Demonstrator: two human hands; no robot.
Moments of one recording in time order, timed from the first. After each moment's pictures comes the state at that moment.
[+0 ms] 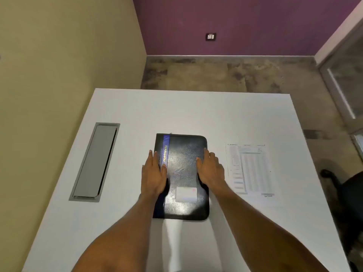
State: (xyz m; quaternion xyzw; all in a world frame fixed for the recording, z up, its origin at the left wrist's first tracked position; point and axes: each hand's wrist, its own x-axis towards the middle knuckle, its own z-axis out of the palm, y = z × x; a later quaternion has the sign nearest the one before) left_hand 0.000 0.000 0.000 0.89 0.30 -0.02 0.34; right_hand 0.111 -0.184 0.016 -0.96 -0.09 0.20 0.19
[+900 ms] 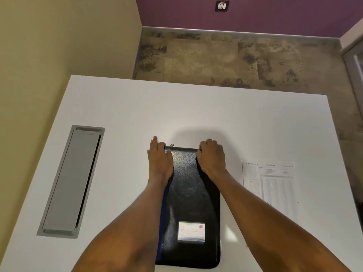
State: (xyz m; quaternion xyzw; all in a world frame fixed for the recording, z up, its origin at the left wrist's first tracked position) left_hand 0.171 0.063 -0.103 0.85 0.35 -0.01 0.40; right_hand 0.267 -0.099 -0.073 -0.96 -0.22 0.18 0.06
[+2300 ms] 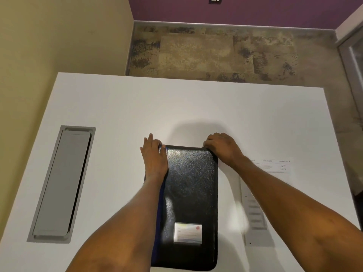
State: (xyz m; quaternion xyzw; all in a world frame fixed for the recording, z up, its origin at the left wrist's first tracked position) left_hand 0.179 0.061 -0.118 0.83 0.35 0.05 0.43; right_hand 0.327 -0.160 -0.087 -0.90 -0.41 0.17 0.05
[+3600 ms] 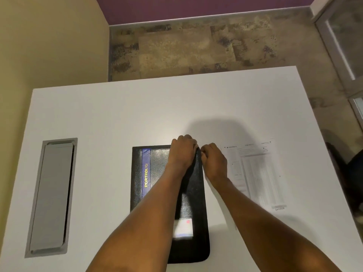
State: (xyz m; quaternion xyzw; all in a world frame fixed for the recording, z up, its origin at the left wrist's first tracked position) left_hand 0.244 -0.054 -0.082 0.97 0.03 -0.12 0.20; right_hand 0.235 -0.198 -0.106 -0.95 -0.04 0.14 0.29
